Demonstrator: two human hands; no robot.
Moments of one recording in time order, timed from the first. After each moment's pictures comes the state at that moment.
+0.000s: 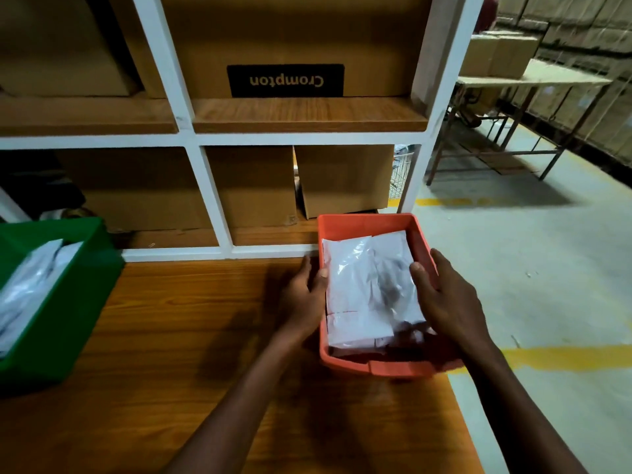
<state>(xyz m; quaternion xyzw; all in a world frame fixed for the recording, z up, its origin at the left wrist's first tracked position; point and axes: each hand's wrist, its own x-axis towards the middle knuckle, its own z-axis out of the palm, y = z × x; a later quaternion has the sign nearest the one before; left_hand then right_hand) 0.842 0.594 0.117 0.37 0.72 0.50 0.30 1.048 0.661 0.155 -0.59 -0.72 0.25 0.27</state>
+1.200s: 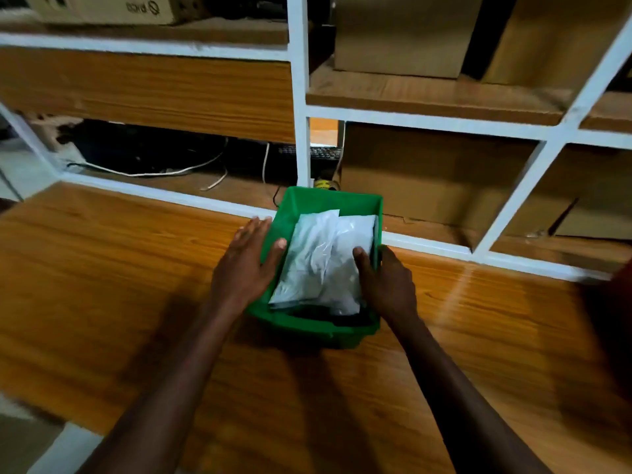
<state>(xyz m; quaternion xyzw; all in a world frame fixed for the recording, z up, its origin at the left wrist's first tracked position) 0.311 0.268 0.122 0.40 0.87 0.28 0.02 0.501 0.420 0.112 -0.46 -0.78 0.36 0.21</state>
